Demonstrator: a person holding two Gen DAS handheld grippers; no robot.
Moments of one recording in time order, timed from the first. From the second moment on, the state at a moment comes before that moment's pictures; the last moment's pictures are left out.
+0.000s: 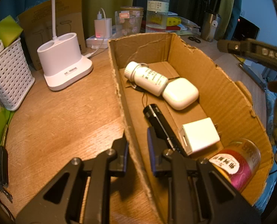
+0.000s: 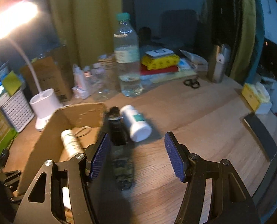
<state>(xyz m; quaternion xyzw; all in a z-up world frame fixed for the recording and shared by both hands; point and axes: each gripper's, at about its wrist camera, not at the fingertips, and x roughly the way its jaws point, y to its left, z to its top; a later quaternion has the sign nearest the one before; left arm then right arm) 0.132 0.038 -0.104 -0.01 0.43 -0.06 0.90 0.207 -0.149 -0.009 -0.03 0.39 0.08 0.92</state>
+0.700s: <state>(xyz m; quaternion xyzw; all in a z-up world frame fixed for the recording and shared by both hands) 0.132 0.037 -0.104 -0.01 0.43 -0.06 0.90 0.266 -0.144 -0.055 -0.05 0.44 0.07 0.89</state>
